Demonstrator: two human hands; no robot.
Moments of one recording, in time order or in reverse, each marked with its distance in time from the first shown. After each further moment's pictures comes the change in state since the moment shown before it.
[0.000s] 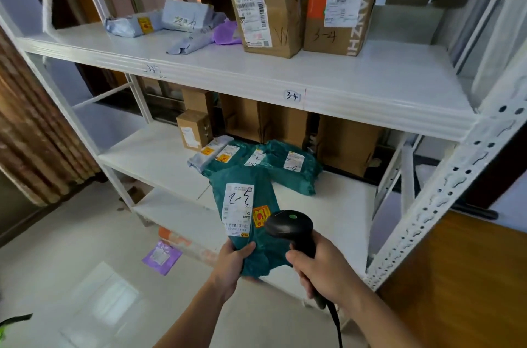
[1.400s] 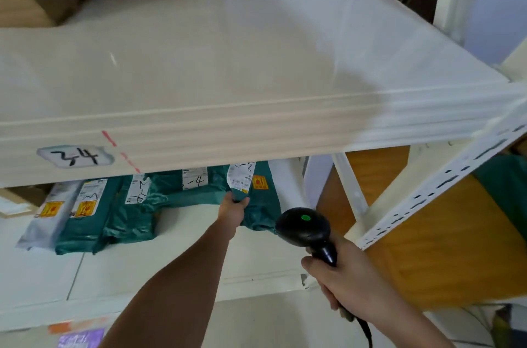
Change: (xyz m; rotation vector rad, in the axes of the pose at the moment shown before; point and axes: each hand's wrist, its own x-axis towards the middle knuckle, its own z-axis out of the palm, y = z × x) left_hand 0.335 -0.040 0.211 0.642 -0.188 -0.190; right_hand 0.093 0.053 -0.124 0.065 0.441 0.388
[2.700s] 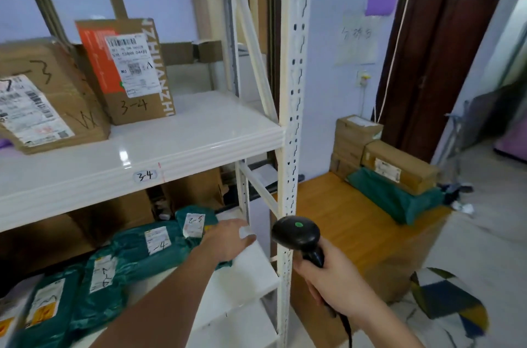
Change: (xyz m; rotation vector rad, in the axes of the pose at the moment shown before) left_hand -0.259 0.092 -0.024 1.305 -0.295 0.848; right_hand -0.228 -0.004 0.038 0.170 0.456 -0.176
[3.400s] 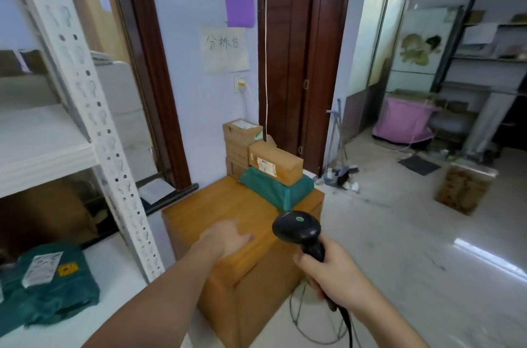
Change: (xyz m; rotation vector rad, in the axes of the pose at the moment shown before) left_hand 0.023 0.354 0.083 0.001 -0.169 0.187; right_hand -0.139 0.113 -0.261 0.021 0.359 0.028
